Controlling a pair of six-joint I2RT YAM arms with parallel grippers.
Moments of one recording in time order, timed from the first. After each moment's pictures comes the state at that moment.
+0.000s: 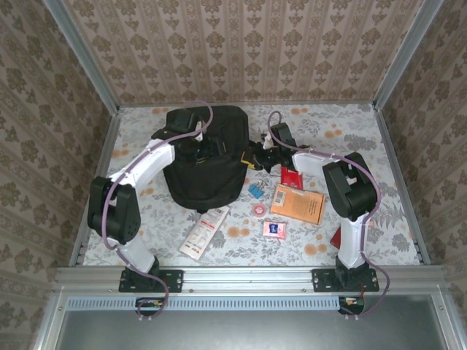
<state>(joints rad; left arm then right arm) -0.42 1.72 1.35 -0.61 0.34 -0.60 0.38 1.99 1.23 0.05 -0.67 1.04</state>
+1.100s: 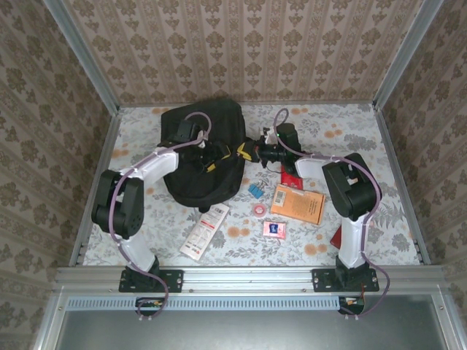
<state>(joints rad) -0.41 1.76 1.19 -0.33 0.49 -0.87 0.36 2.00 1.12 0.54 -0.77 1.34</state>
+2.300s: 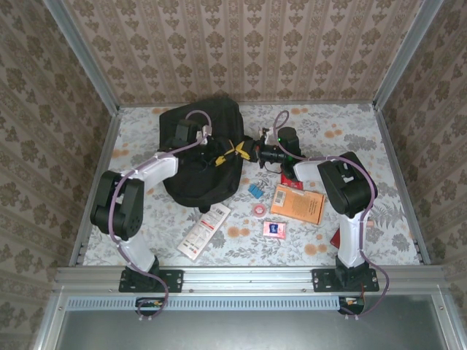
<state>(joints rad) -0.41 1.74 1.12 -0.05 0.66 -0.97 0.37 2.03 1.09 0.74 -0.80 1.44</state>
